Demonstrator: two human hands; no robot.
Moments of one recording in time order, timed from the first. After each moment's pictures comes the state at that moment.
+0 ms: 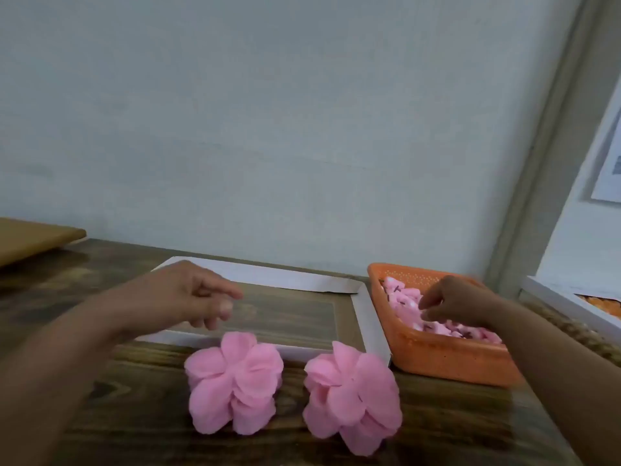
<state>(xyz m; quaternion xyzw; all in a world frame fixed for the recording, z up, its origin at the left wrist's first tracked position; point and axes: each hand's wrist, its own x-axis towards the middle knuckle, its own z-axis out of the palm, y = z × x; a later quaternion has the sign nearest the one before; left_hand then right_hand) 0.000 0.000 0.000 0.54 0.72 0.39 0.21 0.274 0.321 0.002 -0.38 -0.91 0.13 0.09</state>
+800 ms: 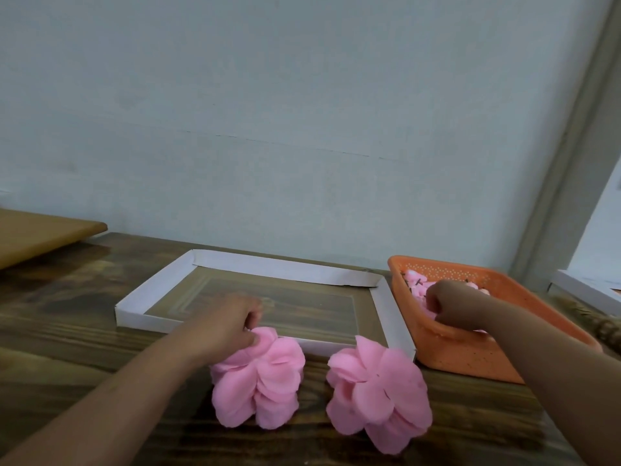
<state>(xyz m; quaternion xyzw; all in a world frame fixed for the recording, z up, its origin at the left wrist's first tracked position) -0.002 0.042 -0.066 0.54 0.82 0.20 0.00 0.235 0.324 -0.025 -0.40 -0.91 -0.10 -0.03</state>
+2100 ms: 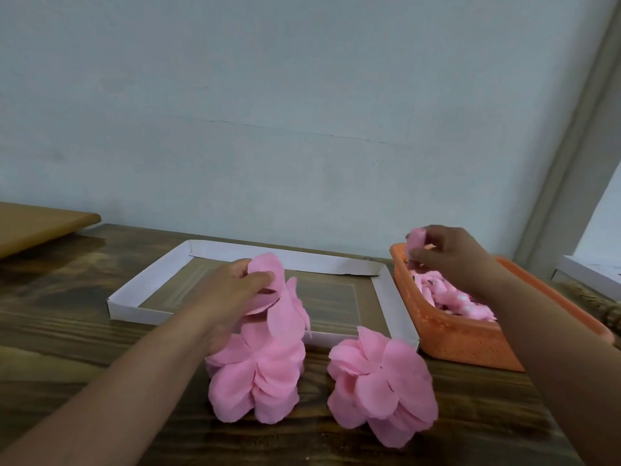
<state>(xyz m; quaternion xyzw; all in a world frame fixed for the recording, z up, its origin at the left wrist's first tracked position) 0.031 0.051 -0.038 0.28 0.68 0.62 0.25 0.225 0.278 0.007 -0.28 -0.86 0.28 0.32</state>
